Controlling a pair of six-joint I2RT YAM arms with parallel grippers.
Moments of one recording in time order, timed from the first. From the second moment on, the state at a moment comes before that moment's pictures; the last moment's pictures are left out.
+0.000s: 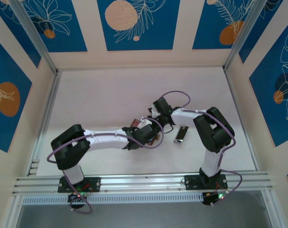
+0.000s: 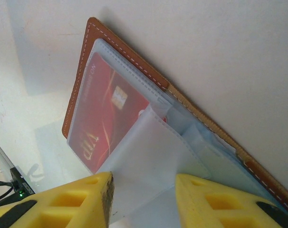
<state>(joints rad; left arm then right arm) -1.07 1.72 1.00 -0.44 -0.54 -0.42 0.57 1.82 0.99 -0.26 -0.55 0.65</state>
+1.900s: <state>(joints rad) -0.90 1.63 0.87 -0.34 -0.53 -0.30 0.54 1.61 1.01 -0.40 -0.58 0.63</state>
